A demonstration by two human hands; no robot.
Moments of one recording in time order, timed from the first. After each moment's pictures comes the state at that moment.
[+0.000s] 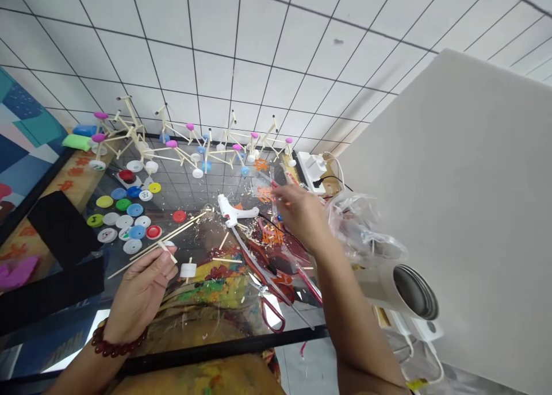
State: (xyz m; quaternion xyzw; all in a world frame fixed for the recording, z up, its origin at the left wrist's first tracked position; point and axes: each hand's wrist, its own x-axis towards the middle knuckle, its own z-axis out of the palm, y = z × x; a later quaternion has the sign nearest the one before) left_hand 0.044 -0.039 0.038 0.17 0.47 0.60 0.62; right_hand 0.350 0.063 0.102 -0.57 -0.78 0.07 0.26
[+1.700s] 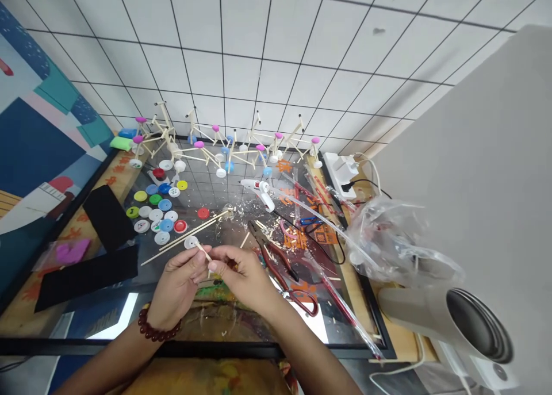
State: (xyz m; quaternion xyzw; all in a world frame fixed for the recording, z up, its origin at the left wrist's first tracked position) left_hand 0.060 -0.046 0.044 0.19 0.45 0.58 0.65; right_hand 0.205 -0.026 0.057 -0.39 -0.60 0.60 0.37
